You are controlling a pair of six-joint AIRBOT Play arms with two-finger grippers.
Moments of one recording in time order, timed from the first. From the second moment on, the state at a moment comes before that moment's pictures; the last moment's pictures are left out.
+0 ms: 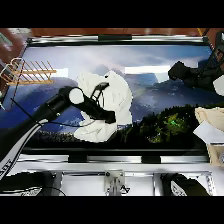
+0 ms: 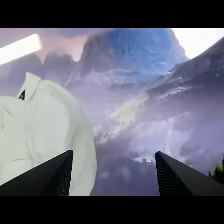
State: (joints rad) left arm -0.60 -1.46 1.34 1.08 -1.13 -1.61; right arm 0.03 -1.04 1.25 -1.42 0.90 1.84
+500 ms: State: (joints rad) left arm -0.08 -1.49 1.48 1.08 -1.18 -1.64; right arm 0.03 -1.17 1.25 -1.22 0.98 1.72
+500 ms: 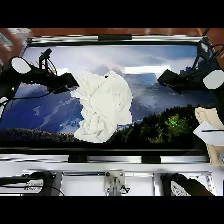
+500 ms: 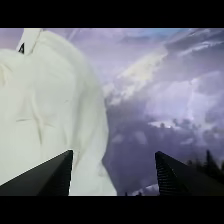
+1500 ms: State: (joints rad) left arm -0.01 -1.83 1.57 0.96 -1.06 -1.50; right arm 0.23 -1.53 1.28 -0.72 0.80 1.52
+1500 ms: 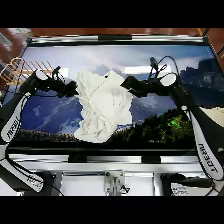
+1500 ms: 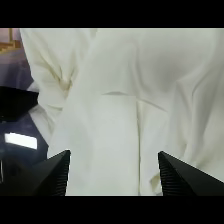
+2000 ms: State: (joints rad) left arm -0.02 -1.68 1.65 0.96 -1.17 -1.32; right arm 0.36 -1.75 1.39 -0.65 0.75 1.56
